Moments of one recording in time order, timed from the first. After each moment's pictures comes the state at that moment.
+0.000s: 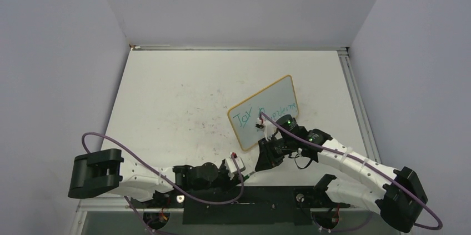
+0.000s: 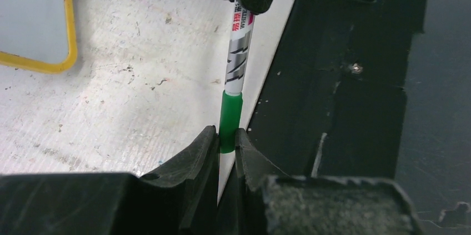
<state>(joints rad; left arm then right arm) -1.44 1.16 0.23 0.54 -0.15 -0.27 0.75 1.01 0.61 -0.53 -0.69 0.36</state>
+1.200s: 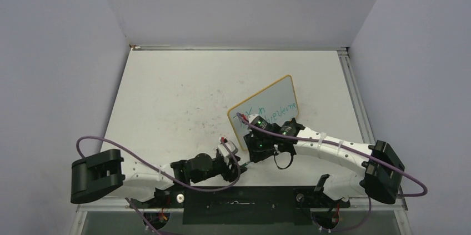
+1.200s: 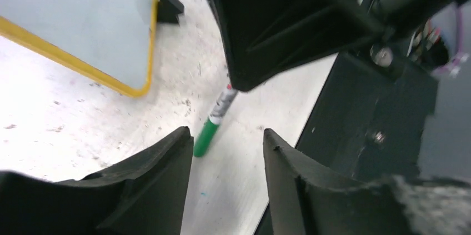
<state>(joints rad) -1.29 1.27 0.21 0.74 -0.14 -0.31 1.06 1.34 0.94 -0.72 -0.05 0.50</state>
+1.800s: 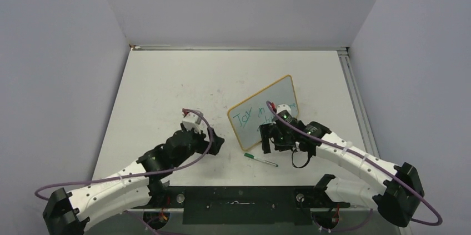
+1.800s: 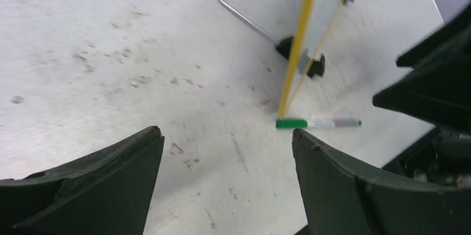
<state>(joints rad) -1.01 0.72 0.32 -0.01 -0.30 -0.58 0.81 1.11 0.75 -0.73 0.09 0.52</state>
